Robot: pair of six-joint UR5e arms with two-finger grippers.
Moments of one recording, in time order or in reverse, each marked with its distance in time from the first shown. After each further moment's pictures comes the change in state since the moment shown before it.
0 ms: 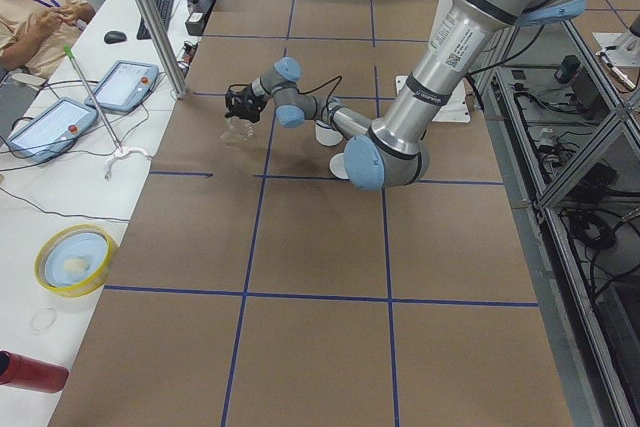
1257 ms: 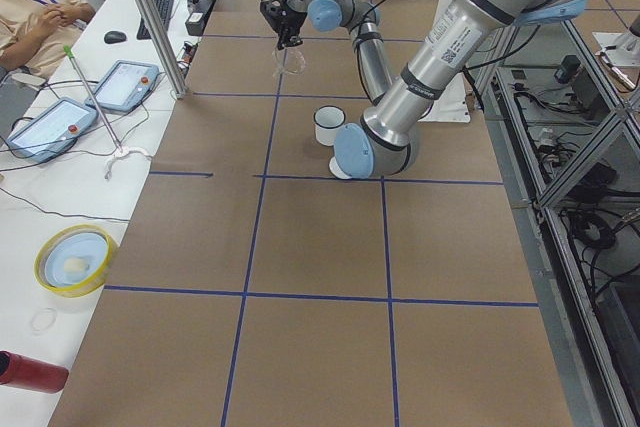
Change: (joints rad) left arm -0.027 -0.119 -0.629 0.953 -0.498 0.708; right arm 0.000 0.000 0.000 0.000 0.000 0.000
